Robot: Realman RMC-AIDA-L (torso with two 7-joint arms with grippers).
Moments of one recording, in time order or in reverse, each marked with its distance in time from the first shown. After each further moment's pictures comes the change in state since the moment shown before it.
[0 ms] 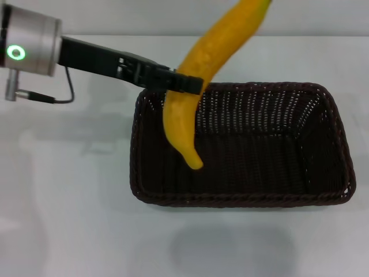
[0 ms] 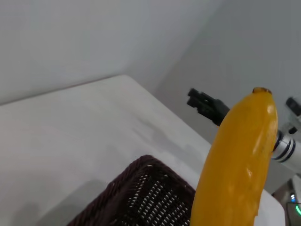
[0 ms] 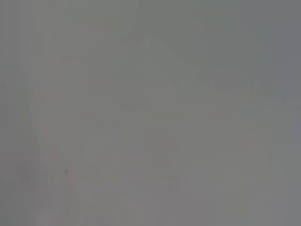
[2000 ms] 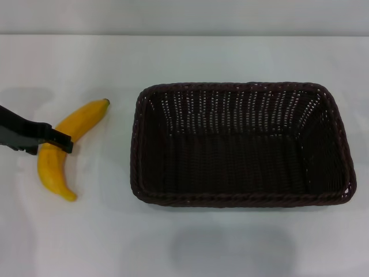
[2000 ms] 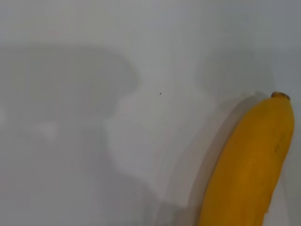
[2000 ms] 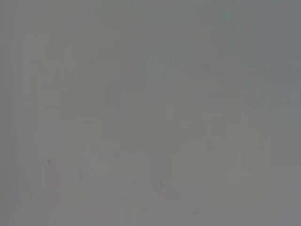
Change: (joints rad) left arm 0.003 0.075 -0.049 -0.209 0.755 0.331 -0.408; right arm 0.079 0.003 -0.017 -0.006 -0.022 -0.134 -0.007
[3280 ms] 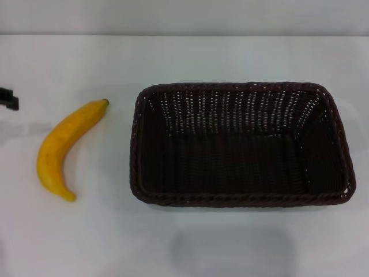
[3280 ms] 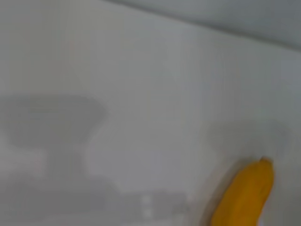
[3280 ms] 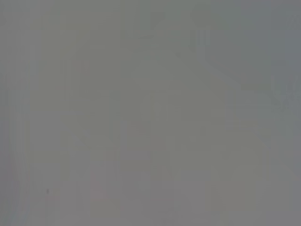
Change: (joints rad) left arm 0.162 0.074 -0.009 0.456 -0.177 -0.248 -0.174; right arm 0.037 -0.002 0.001 -0.071 -0.011 -0.006 0.052
